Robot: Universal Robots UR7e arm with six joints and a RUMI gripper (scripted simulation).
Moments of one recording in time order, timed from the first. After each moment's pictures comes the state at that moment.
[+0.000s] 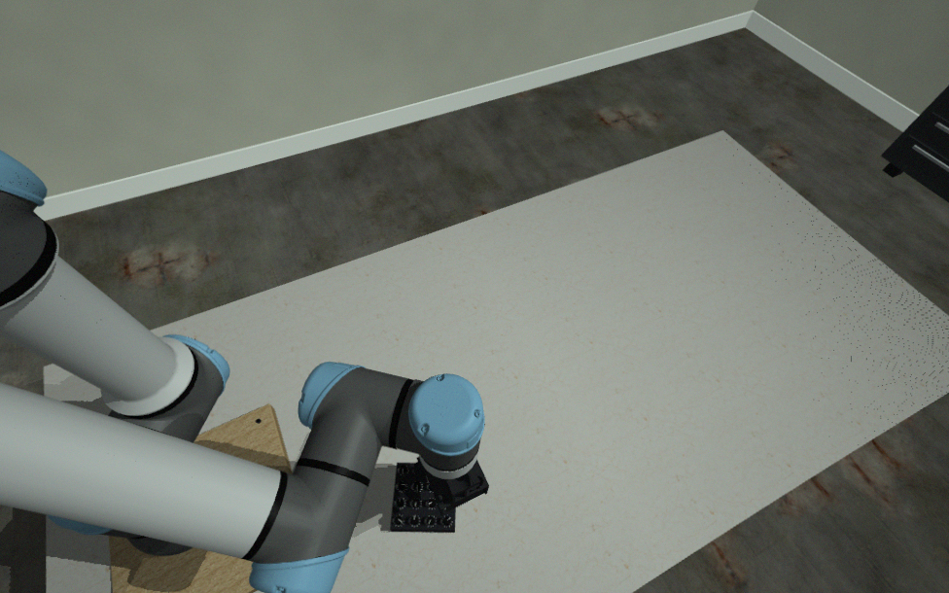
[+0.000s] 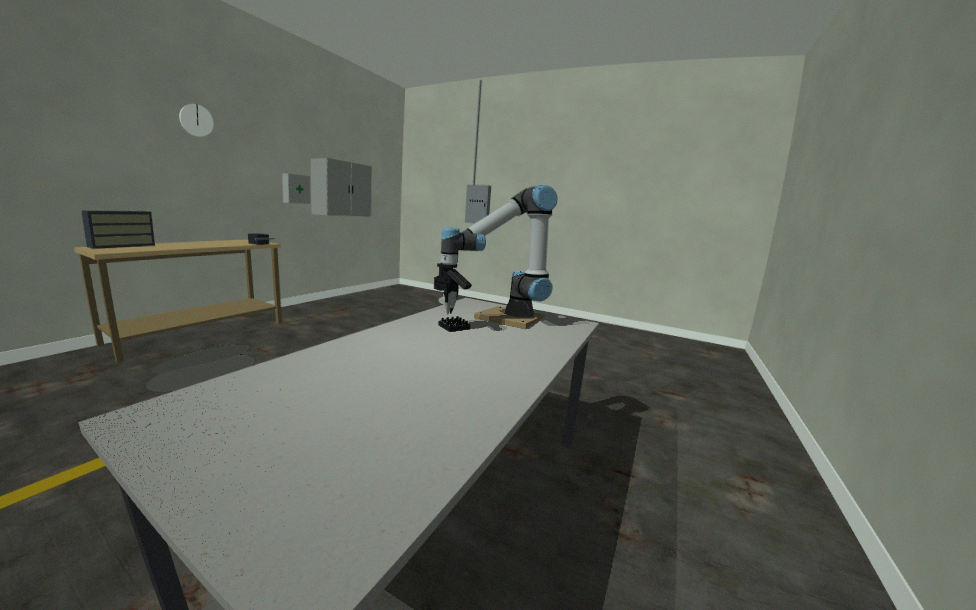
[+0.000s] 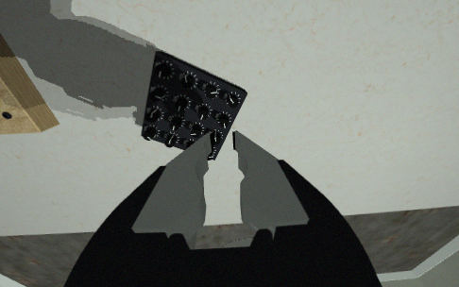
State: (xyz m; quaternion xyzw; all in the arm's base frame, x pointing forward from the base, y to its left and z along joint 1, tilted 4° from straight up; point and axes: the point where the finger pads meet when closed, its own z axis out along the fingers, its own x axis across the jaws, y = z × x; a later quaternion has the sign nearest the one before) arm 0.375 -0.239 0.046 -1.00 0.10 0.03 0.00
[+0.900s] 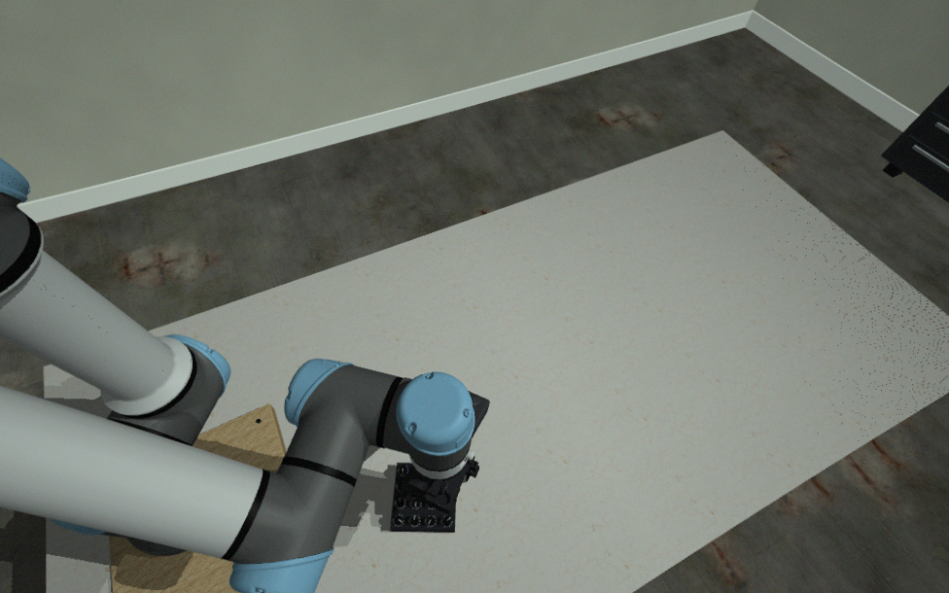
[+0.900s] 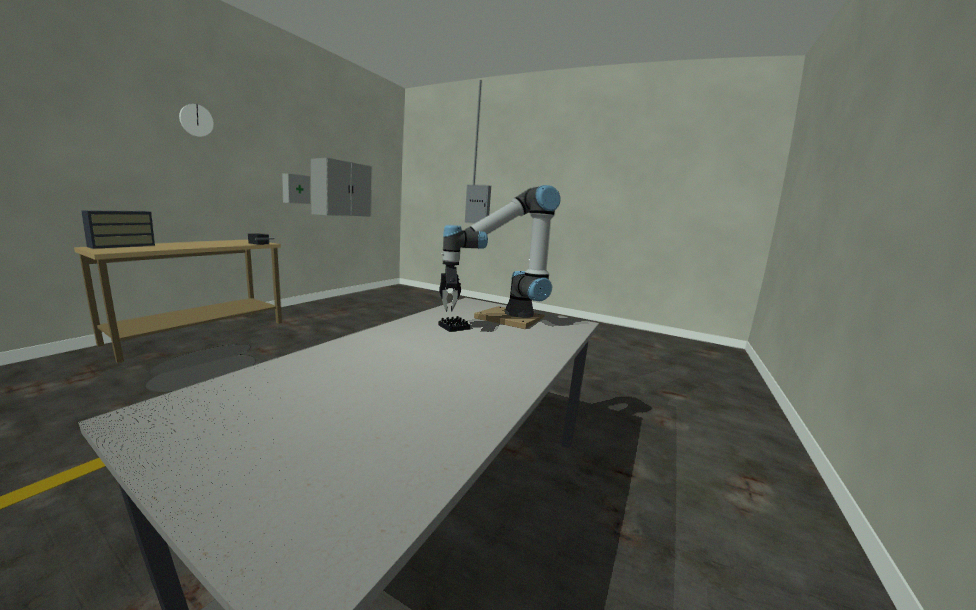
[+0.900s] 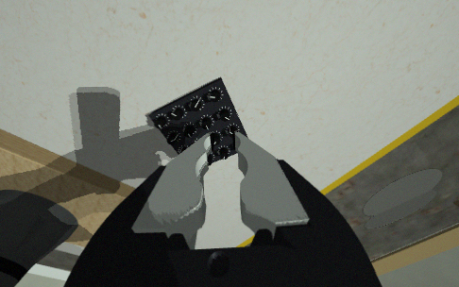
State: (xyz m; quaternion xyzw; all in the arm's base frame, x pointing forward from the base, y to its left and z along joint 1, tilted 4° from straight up) arm 0.376 -0.242 0.056 -0.87 0.50 0.03 -0.01
